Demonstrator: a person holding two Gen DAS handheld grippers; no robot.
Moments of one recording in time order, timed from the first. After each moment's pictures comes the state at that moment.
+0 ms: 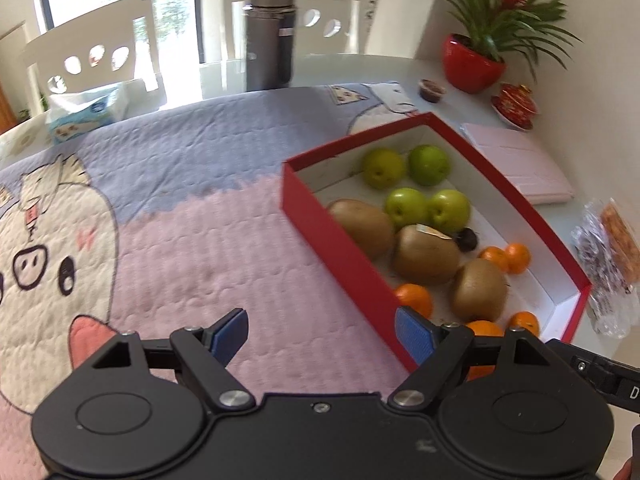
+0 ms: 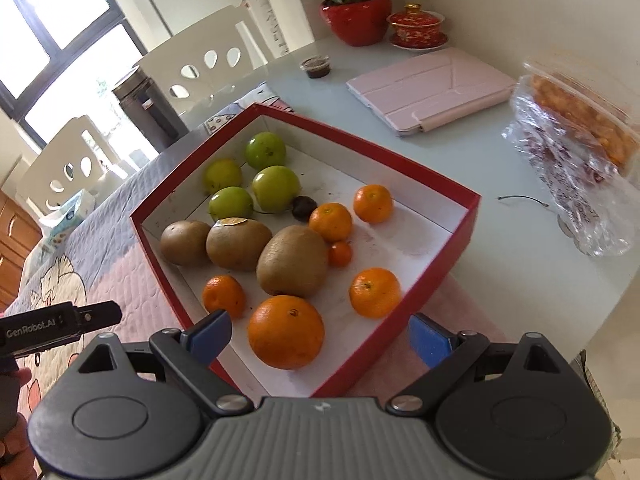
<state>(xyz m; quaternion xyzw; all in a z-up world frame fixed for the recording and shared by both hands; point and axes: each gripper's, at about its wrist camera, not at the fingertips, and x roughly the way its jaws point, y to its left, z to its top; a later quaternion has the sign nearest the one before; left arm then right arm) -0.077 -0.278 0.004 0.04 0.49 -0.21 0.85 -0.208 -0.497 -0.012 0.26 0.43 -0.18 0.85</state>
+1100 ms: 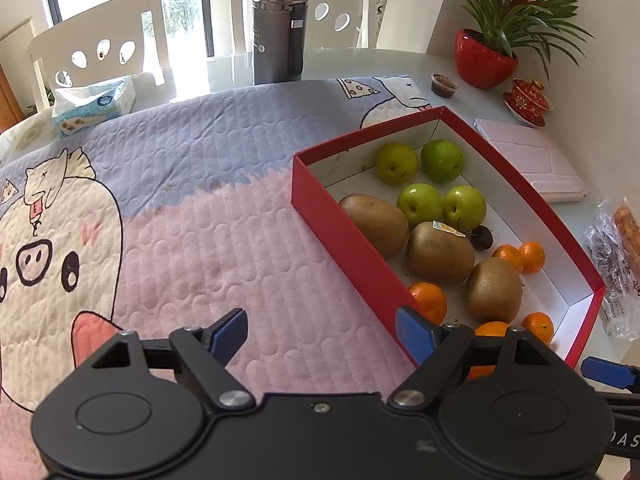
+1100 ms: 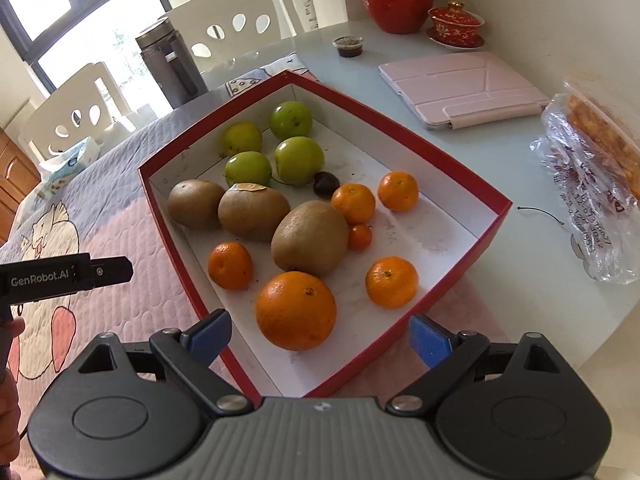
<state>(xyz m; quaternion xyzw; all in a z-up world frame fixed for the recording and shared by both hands) -0.072 -0.275 -0.004 0.04 0.50 -0.19 0.85 -0.186 -0.474 -0.016 0.19 0.47 -0.14 0.85</state>
